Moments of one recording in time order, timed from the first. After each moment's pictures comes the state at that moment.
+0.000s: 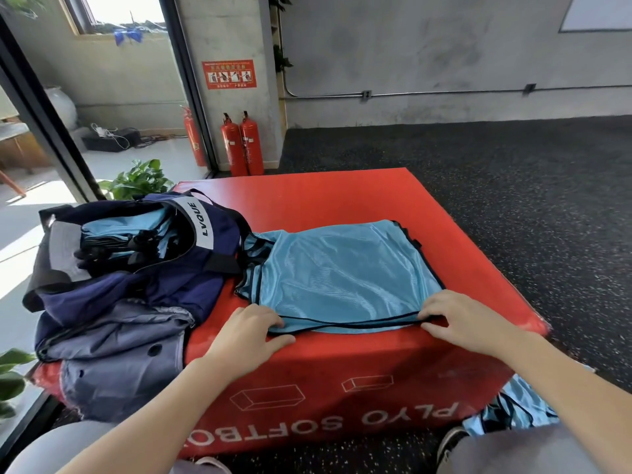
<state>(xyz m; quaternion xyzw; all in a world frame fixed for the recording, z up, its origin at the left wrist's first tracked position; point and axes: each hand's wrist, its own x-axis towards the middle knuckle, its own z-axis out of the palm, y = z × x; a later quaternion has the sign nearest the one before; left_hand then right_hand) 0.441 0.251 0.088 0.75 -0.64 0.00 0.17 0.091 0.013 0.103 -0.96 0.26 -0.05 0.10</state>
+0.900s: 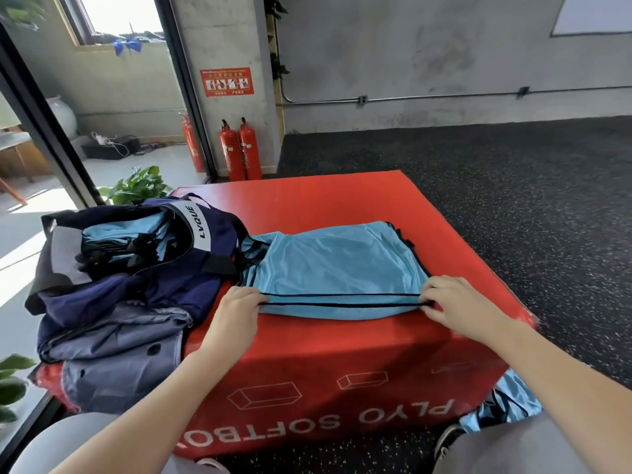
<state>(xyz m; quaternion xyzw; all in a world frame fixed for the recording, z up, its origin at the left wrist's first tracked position) 0.447 0.243 0.093 0.74 -0.59 0.13 0.30 0.089 -0.008 0.092 -0.95 0.28 -0.11 -0.01</state>
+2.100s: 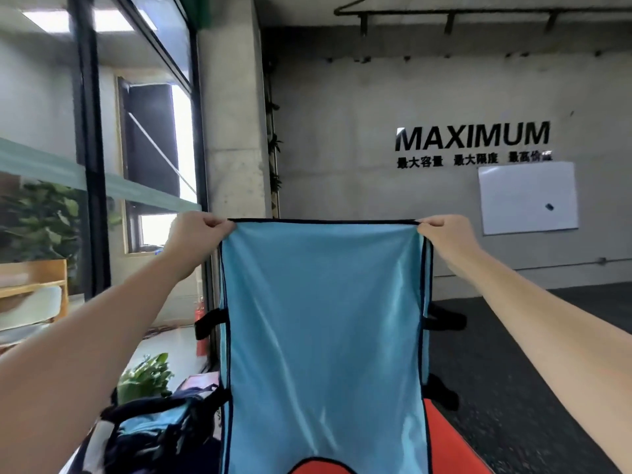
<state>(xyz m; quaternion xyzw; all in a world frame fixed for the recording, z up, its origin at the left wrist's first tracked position) 0.419 0.304 0.582 0.66 -0.46 0.17 0.56 0.067 0.086 0.550 -0.68 0.33 -0.59 0.26</state>
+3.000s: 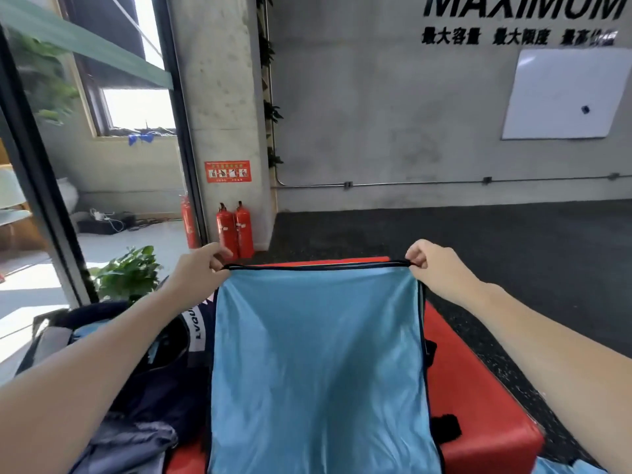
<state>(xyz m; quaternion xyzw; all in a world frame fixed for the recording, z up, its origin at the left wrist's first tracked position) 0.543 0.176 0.326 0.79 -0.50 0.02 0.36 0.161 -0.047 0.321 -0.85 0.42 -0.29 0.15</state>
